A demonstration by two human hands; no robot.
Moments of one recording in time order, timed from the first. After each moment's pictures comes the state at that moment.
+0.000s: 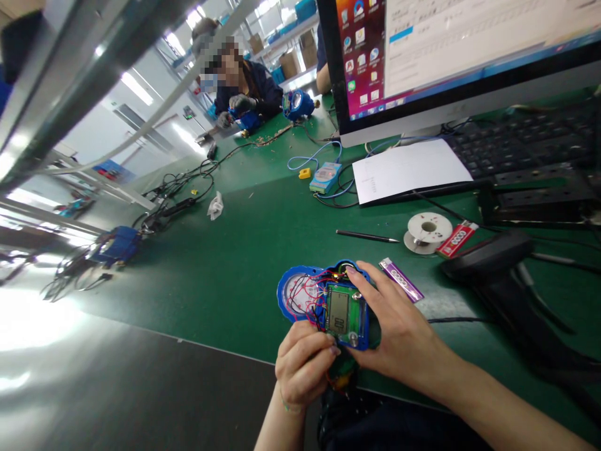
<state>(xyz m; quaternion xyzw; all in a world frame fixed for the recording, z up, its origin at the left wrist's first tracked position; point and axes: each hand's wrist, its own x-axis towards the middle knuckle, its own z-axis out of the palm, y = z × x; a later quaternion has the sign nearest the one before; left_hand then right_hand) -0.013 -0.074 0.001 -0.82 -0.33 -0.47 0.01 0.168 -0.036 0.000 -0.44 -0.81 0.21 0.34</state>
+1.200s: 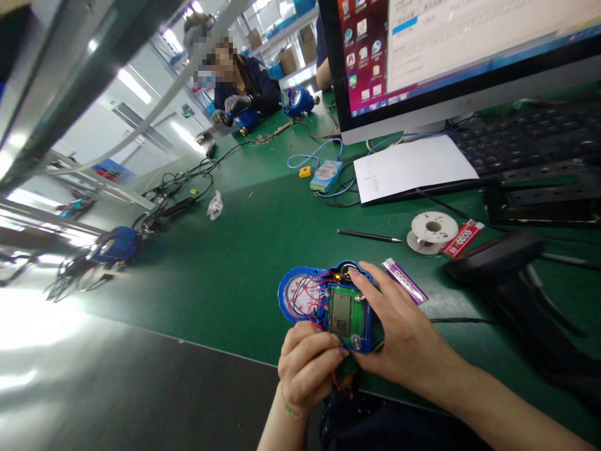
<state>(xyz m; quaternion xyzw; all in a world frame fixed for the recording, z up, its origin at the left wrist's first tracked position) -0.012 -0.075 0.002 -0.82 -0.35 -0.46 -0.02 0.167 -0.034 0.001 -0.45 -0.80 0.22 0.33</state>
